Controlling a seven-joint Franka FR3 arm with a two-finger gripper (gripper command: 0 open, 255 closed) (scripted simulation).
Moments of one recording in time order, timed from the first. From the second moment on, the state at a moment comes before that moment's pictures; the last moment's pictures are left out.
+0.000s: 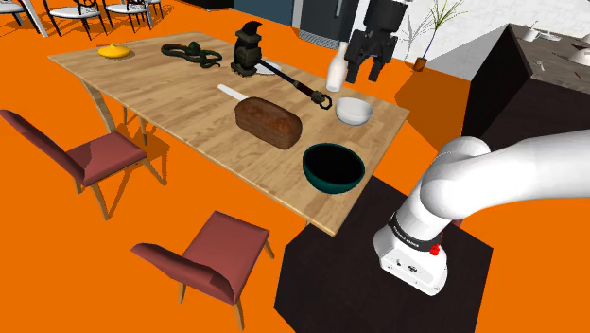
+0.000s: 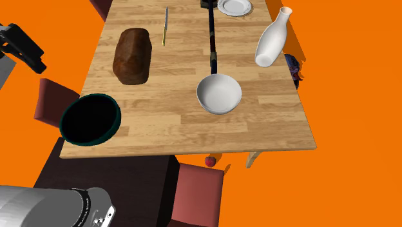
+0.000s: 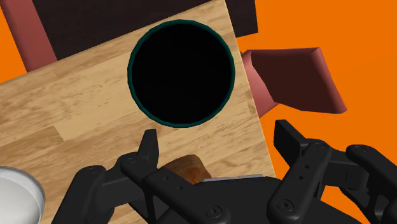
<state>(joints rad) 0.02 -0.82 -0.07 -2.35 0.08 1.49 0.13</state>
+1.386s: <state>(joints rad) -0.08 -0.43 -0.28 -2.47 -0.17 2.04 -0.10</state>
